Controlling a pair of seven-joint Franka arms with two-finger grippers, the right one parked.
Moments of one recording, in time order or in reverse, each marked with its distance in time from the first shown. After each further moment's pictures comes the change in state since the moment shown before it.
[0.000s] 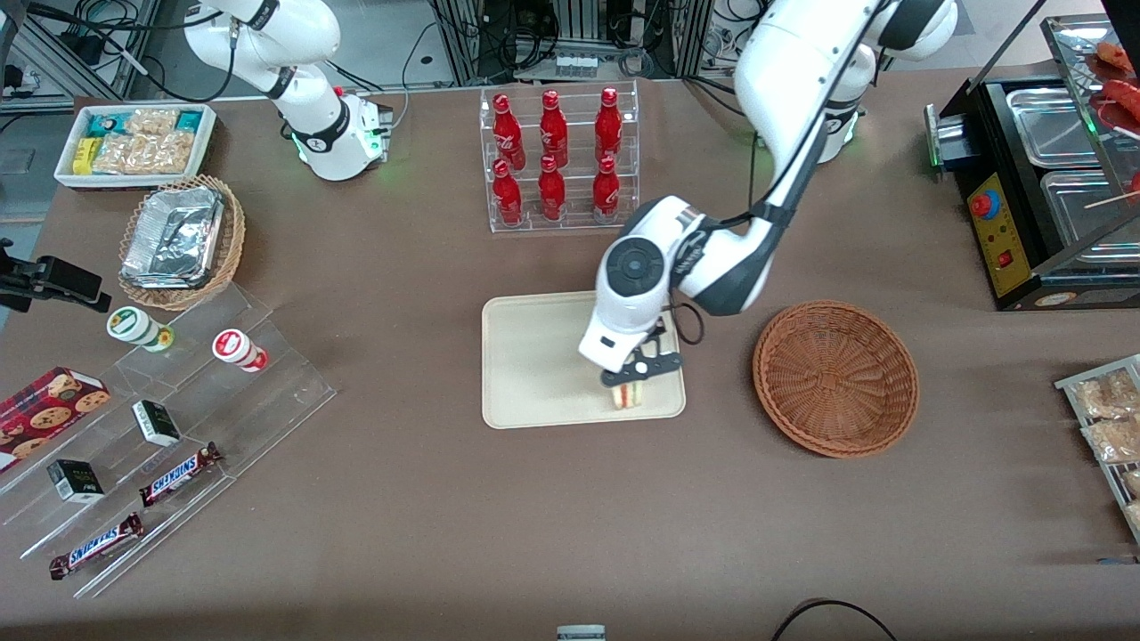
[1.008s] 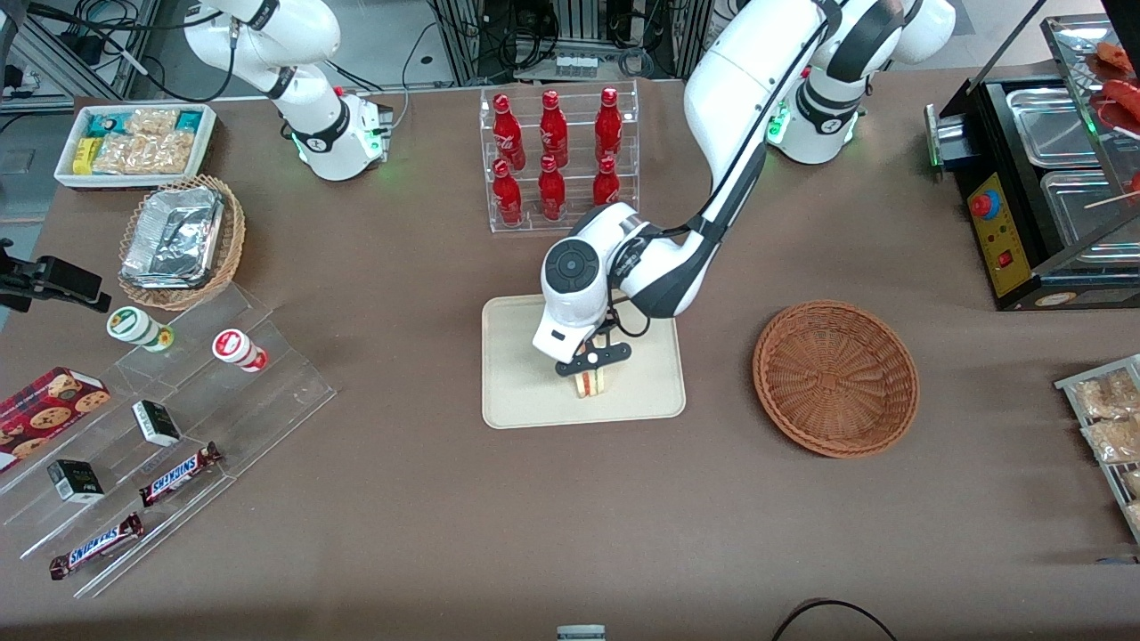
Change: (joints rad) arm -0.070 0.125 0.002 0.110 0.000 -0.006 -0.095
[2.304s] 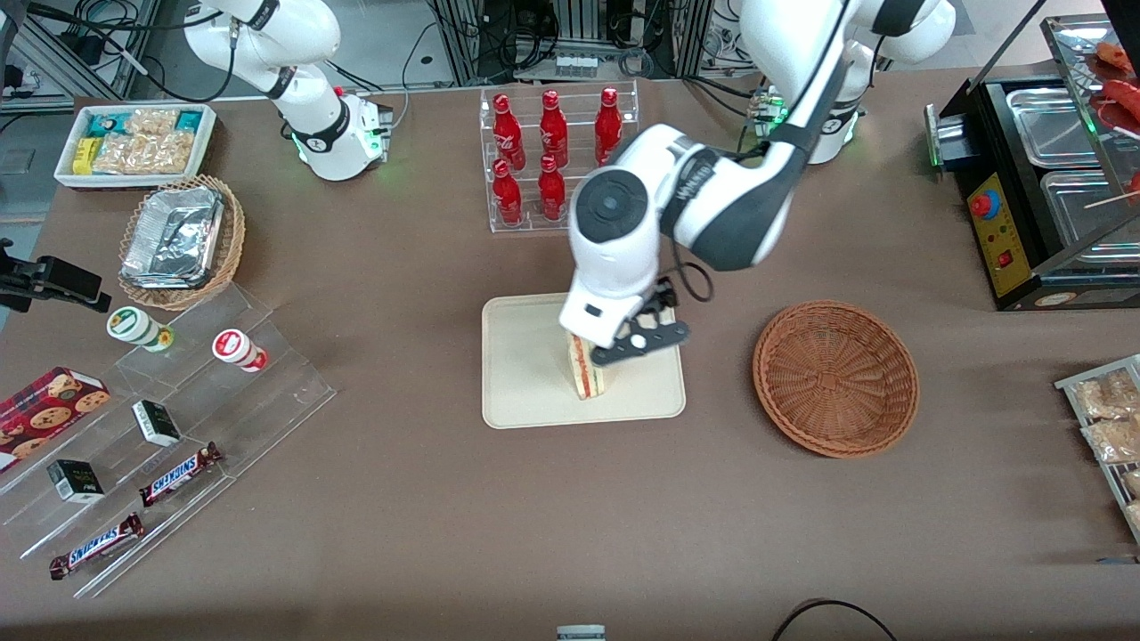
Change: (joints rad) arm 0.051 -0.195 0.131 0.188 0.000 -0.420 0.162
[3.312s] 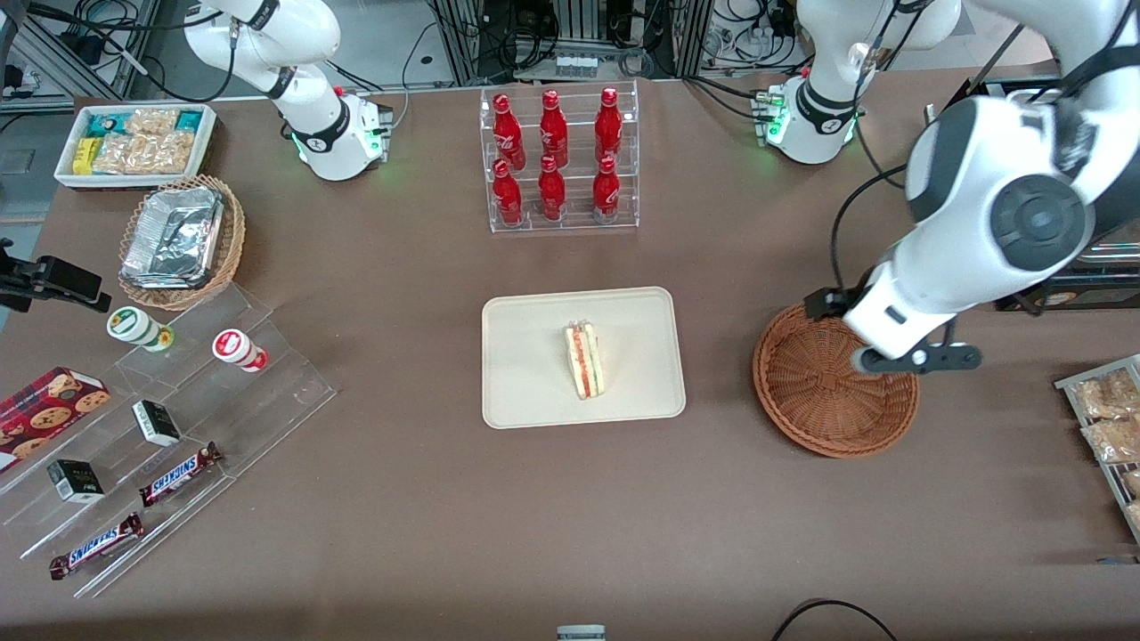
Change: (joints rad) arm 0.402 -0.372 0.008 -0.306 -0.028 -0.162 0.688
